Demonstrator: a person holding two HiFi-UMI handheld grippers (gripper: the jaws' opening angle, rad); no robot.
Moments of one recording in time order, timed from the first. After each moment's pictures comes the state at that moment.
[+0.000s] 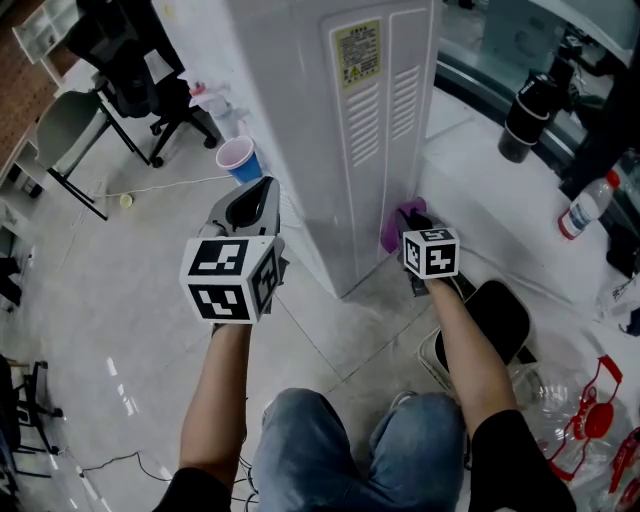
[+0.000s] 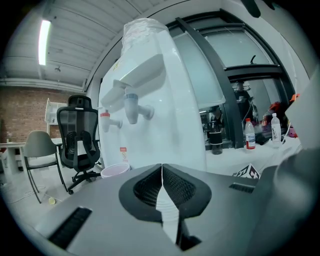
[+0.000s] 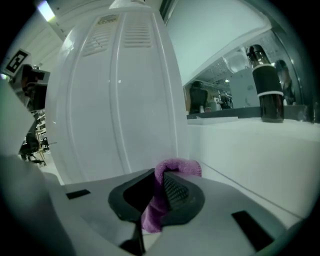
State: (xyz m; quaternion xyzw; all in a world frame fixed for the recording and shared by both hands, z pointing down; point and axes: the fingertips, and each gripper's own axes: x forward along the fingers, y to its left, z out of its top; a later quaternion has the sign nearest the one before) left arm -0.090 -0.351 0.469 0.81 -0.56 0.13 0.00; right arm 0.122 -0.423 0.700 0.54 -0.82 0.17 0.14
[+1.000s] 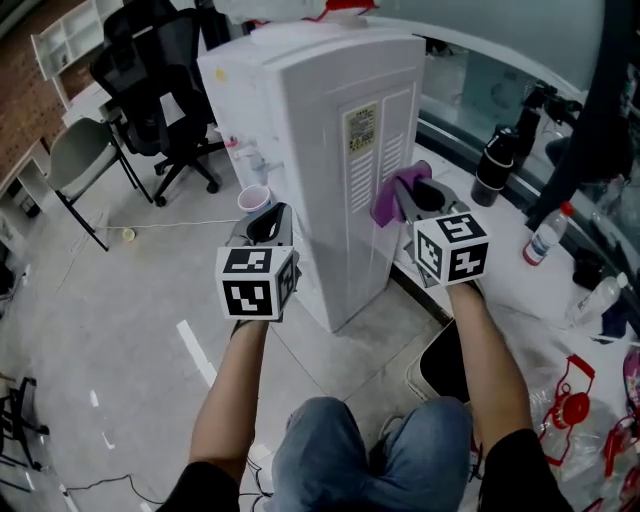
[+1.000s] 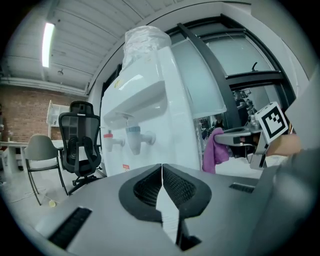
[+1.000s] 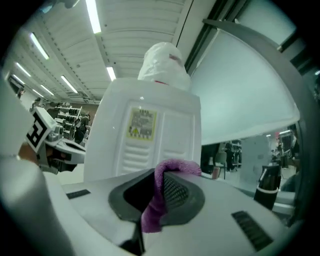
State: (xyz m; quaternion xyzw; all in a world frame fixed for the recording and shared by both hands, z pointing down) left arm -0.086 -0.343 0.418 0.82 -0.57 0.10 -0.01; right arm 0.108 -0.373 0.403 0.52 -0.85 -0.04 0.05
